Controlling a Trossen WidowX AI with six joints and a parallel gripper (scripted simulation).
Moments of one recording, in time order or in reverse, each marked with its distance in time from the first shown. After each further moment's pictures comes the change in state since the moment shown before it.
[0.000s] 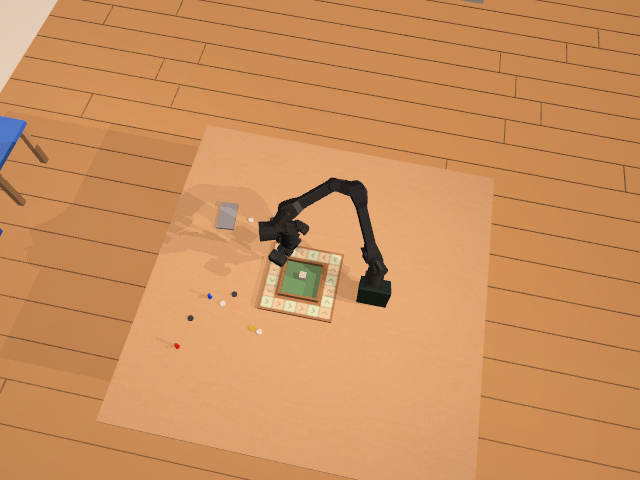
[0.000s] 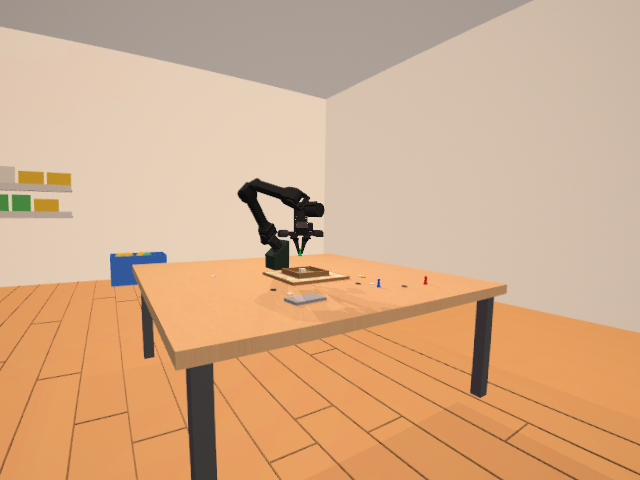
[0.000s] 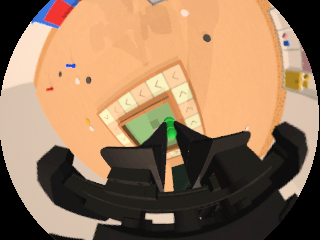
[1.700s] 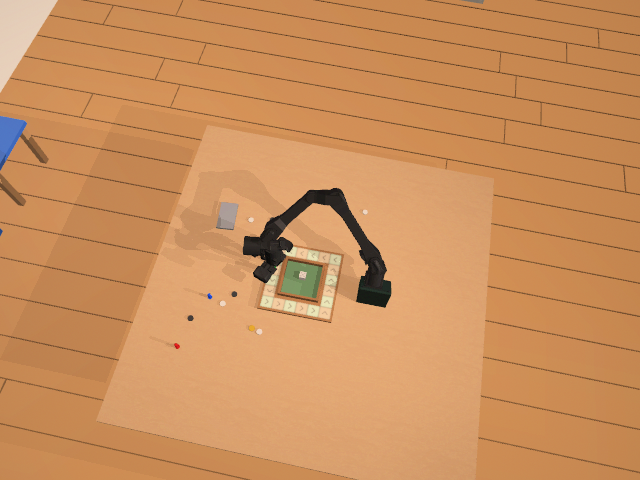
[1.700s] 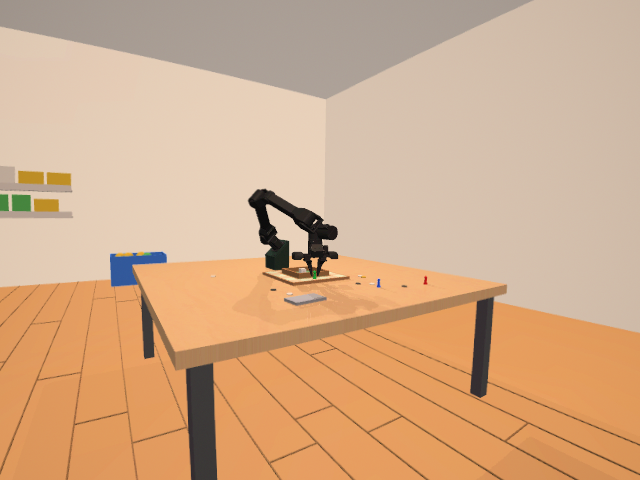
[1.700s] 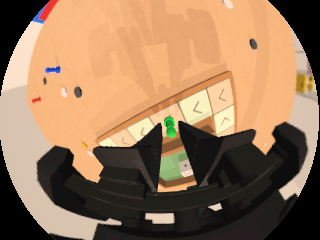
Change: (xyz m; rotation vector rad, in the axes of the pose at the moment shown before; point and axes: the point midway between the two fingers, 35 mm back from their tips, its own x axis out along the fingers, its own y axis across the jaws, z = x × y) arm 0.089 0.054 0.037 0.009 -0.009 0.002
